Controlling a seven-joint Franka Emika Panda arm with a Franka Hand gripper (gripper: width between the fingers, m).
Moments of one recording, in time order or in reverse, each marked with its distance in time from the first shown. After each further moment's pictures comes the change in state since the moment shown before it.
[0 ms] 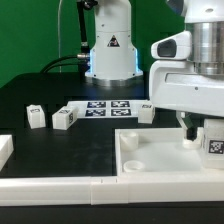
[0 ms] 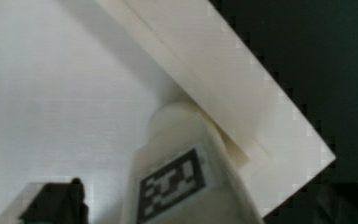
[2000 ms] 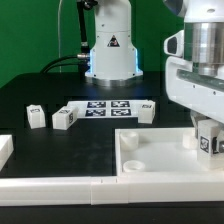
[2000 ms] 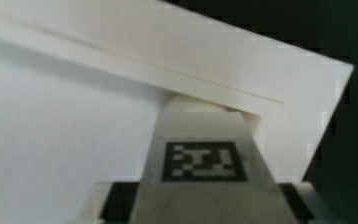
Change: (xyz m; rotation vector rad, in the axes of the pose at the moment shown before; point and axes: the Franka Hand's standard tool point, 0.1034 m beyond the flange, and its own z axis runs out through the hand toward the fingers) arm 0.003 0.004 0.001 -0.022 0.026 0.700
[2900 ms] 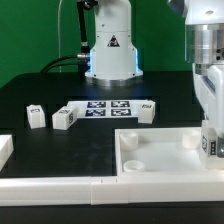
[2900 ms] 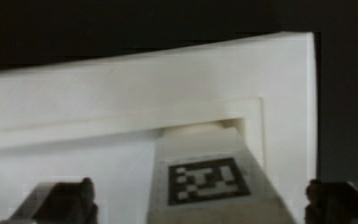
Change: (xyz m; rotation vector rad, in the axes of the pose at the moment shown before) arm -0.005 -0.001 0.000 0.008 -0.036 0.117
